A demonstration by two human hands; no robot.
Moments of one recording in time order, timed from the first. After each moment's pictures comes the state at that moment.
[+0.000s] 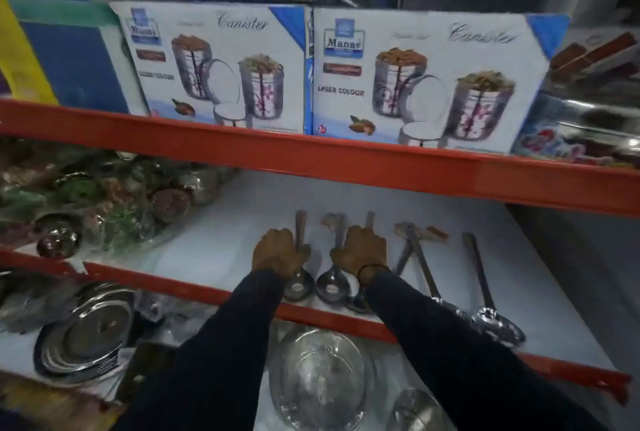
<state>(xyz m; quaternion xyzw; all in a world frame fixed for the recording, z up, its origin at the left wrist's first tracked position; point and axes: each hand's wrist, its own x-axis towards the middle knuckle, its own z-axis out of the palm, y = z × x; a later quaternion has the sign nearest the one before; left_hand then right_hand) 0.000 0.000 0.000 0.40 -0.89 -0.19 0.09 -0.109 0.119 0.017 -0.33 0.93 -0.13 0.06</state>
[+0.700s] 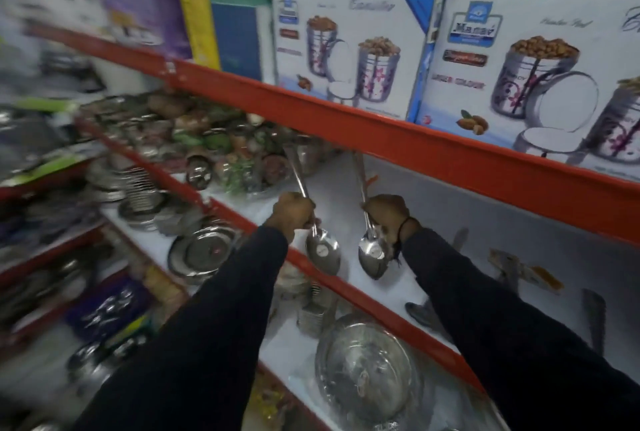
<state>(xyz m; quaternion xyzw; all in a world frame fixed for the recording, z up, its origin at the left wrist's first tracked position) 0.085 -0.045 0.035 0.51 -0.56 -0.56 0.33 -0.097 0.026 0.044 -0.36 0.81 -0.38 0.28</state>
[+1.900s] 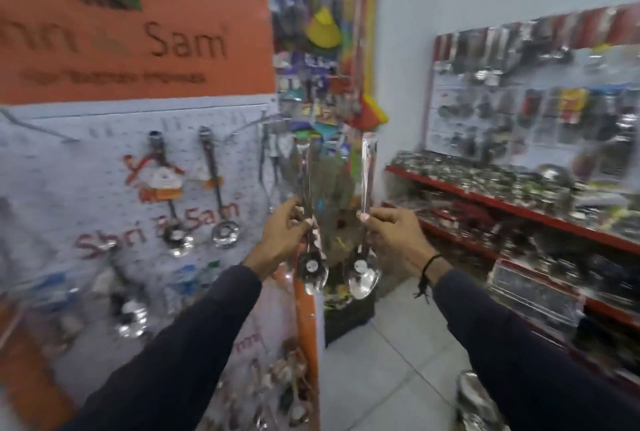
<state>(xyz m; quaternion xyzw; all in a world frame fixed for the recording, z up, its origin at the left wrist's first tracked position) 0.637 0.726 0.134 0.81 -0.09 0.13 0.56 0.647 0.502 0.121 -0.73 -0.05 -0.11 0.68</state>
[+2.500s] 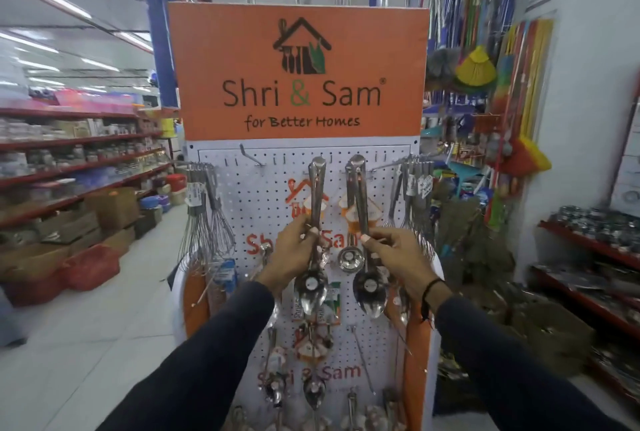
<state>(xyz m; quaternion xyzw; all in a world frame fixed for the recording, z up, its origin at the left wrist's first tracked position) 0.549 0.884 0.176 0.80 0.07 0.28 0.53 0.648 0.701 0.164 -0.73 -0.26 -0.03 0.63</state>
